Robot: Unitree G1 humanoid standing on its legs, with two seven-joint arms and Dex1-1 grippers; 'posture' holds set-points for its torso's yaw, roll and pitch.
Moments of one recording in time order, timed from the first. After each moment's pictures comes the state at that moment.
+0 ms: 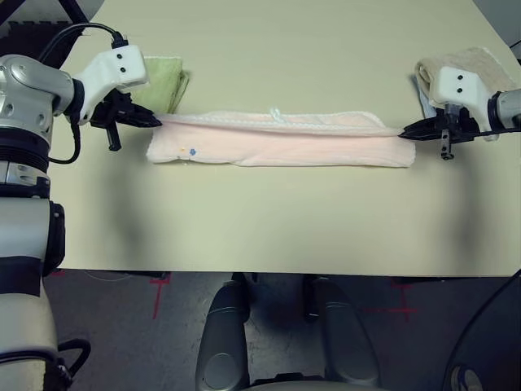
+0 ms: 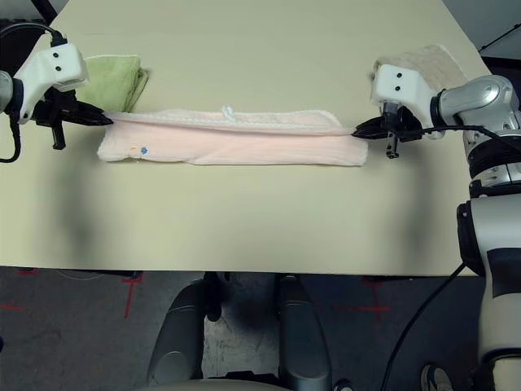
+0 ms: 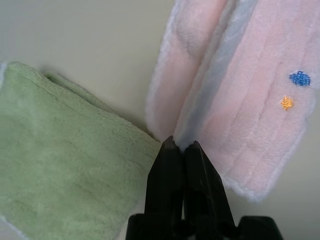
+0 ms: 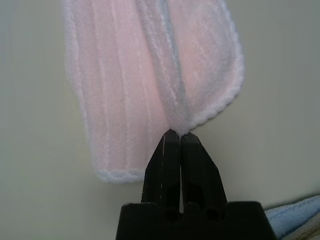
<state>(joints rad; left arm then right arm) -1.32 0.90 -0.31 1.07 0.19 -0.11 -1.32 -1.23 -0.81 0.26 1.22 -0.14 -0.38 1.31</state>
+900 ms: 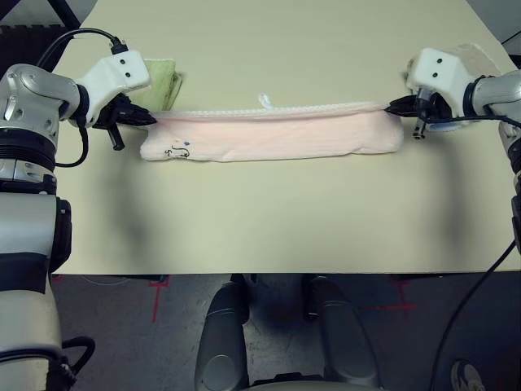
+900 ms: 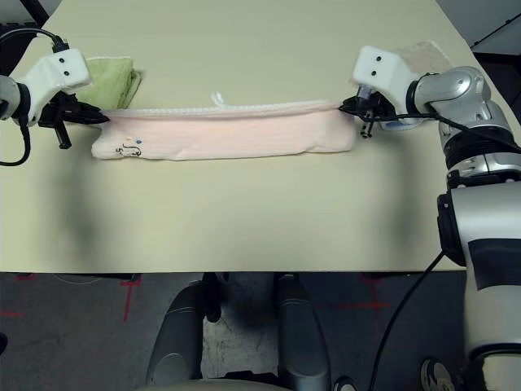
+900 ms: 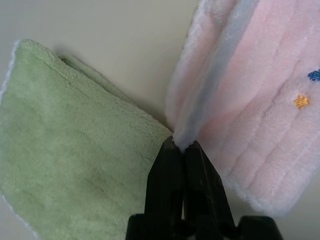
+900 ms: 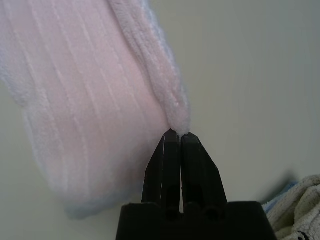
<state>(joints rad) -1.32 0.89 -0.29 1.16 0.26 -0.13 -1.20 -1.28 -0.70 0.22 1.22 -0.22 -0.35 1.05</state>
